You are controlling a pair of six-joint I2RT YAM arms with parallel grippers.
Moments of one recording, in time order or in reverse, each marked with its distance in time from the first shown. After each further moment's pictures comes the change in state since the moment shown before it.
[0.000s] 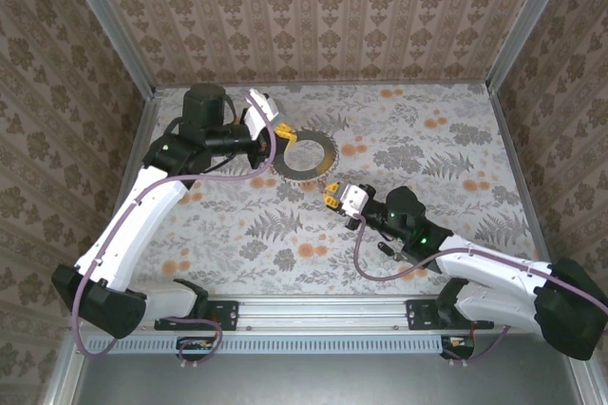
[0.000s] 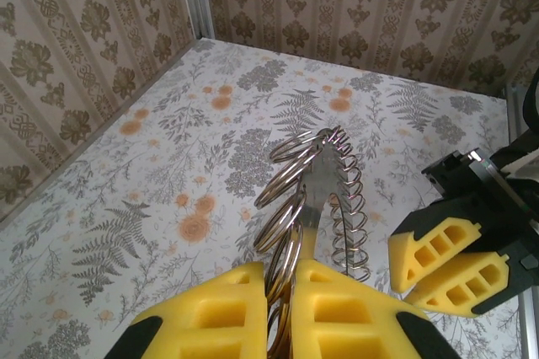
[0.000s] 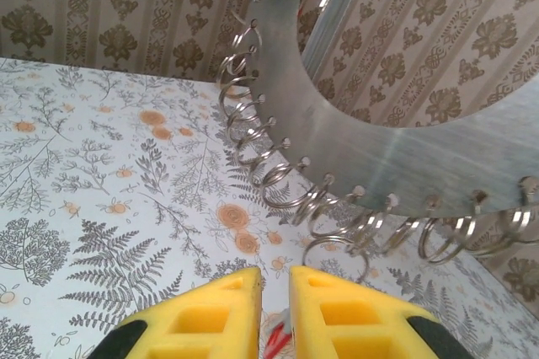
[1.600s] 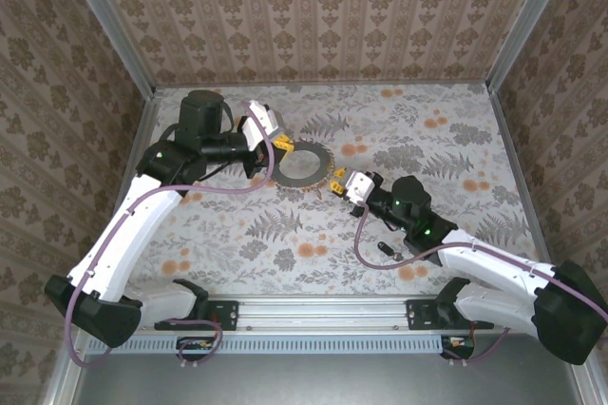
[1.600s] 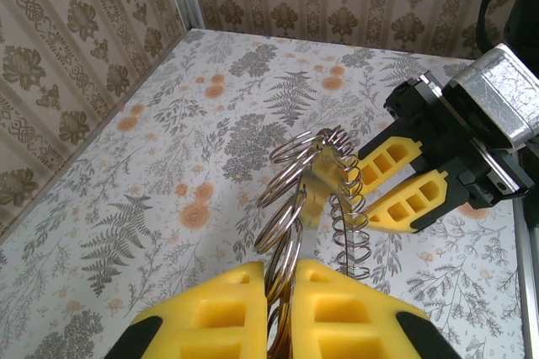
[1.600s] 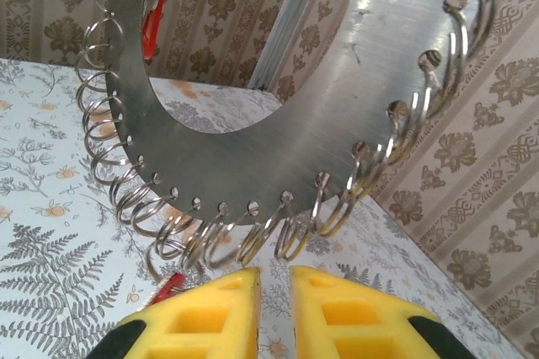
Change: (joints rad) left arm -0.020 -0.050 -0.010 -0.087 -0.023 0.103; right arm -0.084 -0.004 0.052 -0.039 -0.016 -0.043
